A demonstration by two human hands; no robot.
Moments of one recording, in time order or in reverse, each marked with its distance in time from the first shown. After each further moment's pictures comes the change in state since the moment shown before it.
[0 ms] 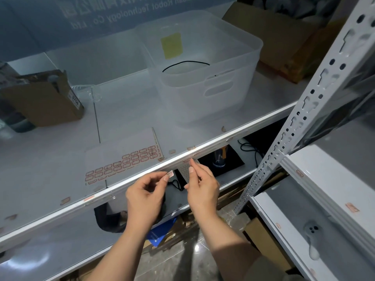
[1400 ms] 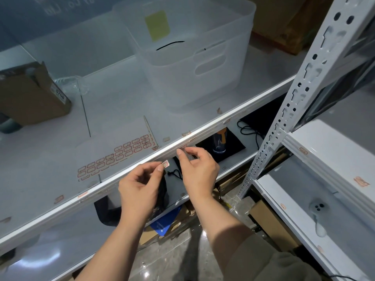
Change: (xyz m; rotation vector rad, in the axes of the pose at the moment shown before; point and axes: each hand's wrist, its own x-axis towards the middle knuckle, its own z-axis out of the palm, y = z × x) left_hand -0.004 0.010 -0.003 -0.022 -0.030 -0.008; right_hand 0.010 -0.001 0.012 -0.054 0.174 0.001
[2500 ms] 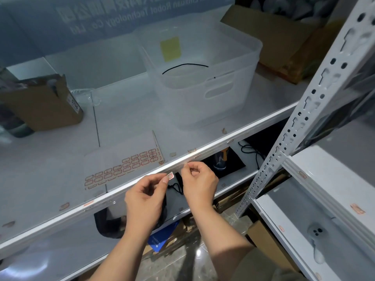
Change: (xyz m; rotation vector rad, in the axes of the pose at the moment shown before) left_hand 0.000 0.012 0.003 -0.048 0.046 -0.049; right_hand 0.005 -0.015 0.006 -0.011 -0.062 0.048
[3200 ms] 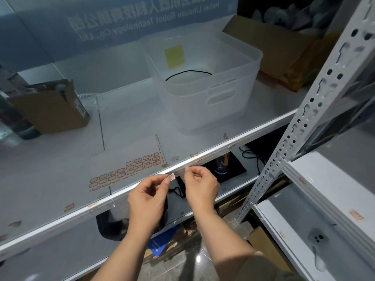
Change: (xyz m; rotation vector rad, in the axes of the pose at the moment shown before) left_hand 0.003 0.004 0.001 0.013 0.008 -0.010; right_hand -0.003 -0.006 -0.004 0.064 -0.032 0.088
